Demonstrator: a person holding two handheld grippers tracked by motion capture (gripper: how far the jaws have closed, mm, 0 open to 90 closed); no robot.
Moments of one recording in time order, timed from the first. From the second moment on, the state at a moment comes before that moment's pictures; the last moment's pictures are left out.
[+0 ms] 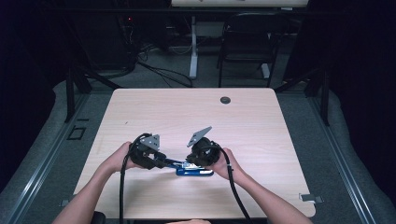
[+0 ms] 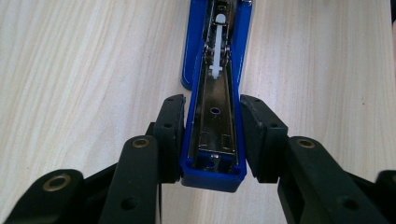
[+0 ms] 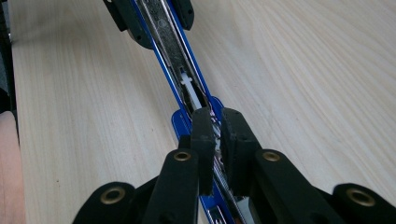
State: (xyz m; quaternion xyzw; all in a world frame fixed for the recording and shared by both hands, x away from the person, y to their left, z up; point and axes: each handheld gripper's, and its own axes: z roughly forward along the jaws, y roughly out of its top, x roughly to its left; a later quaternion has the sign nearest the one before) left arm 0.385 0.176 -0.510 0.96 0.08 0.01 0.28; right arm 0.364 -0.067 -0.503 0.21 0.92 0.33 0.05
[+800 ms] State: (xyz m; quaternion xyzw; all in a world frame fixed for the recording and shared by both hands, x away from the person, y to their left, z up) left arm 0.384 0.171 -0.501 0.95 0.07 0.01 0.29; right arm 0.362 -0.031 -0.517 0.17 0.92 0.33 0.07
